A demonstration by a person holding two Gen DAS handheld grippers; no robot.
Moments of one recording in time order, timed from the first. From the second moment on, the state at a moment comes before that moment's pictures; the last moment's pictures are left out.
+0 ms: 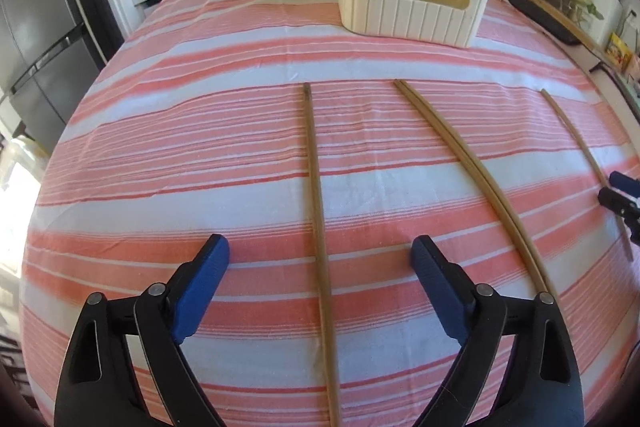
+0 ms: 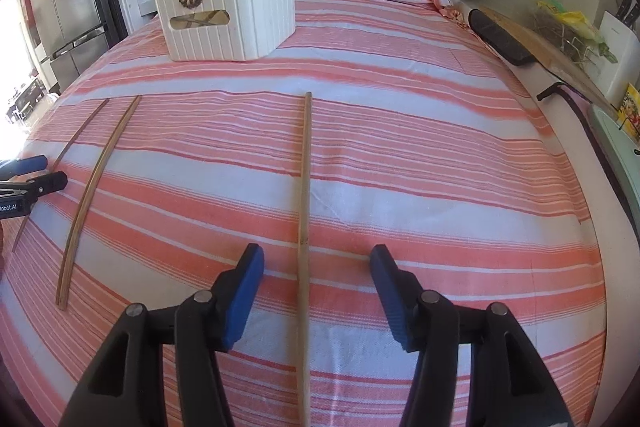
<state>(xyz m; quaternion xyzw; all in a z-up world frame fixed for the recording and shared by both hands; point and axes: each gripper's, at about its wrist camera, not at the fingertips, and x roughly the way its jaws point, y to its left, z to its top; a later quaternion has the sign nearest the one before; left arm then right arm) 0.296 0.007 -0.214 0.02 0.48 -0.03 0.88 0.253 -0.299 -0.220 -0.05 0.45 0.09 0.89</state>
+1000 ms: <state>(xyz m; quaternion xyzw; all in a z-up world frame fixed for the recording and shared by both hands) 0.333 0.030 -0.210 0.04 0.54 -0.08 0.84 0.268 -0.306 -0.216 -0.08 0.54 0.16 0.82</state>
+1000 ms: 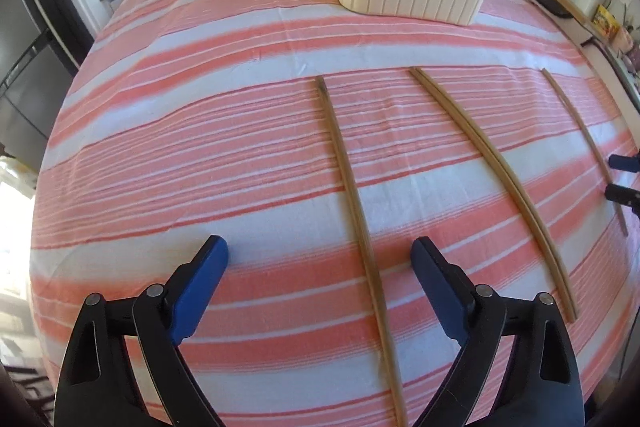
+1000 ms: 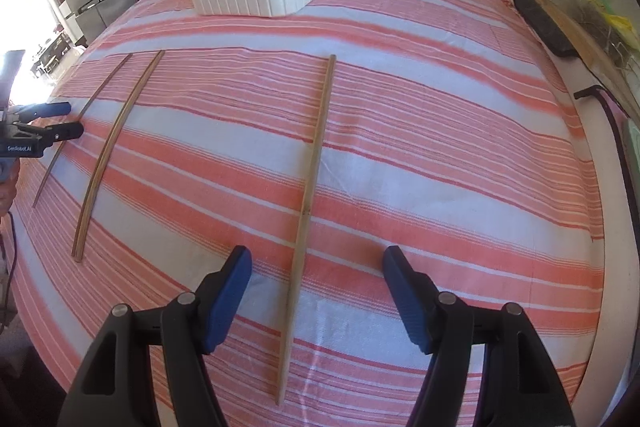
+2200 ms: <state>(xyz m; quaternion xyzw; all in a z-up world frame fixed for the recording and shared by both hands) 0.288 0.067 -0.022 -0.07 0.34 -0.16 0.93 0.245 -0.288 -0.032 0.00 0.30 0.23 0.93</state>
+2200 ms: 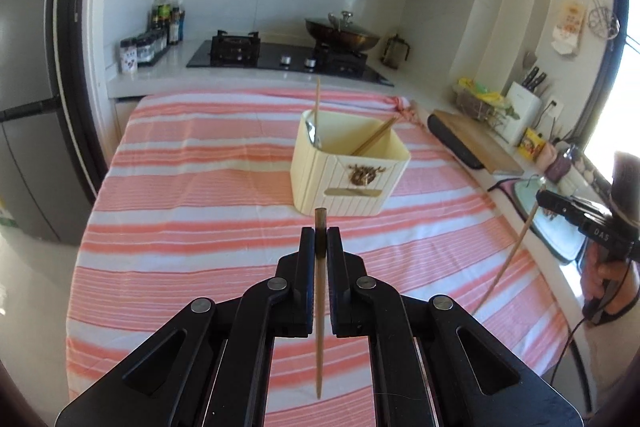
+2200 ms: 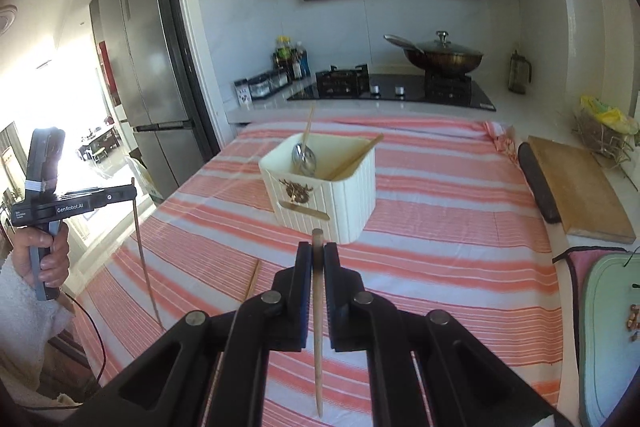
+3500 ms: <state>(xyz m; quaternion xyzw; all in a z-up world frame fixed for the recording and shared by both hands) 0.500 -0.014 0.057 -0.07 0.24 -0.08 0.97 0.433 -0.227 0.046 0.02 0.16 0.22 0.96</state>
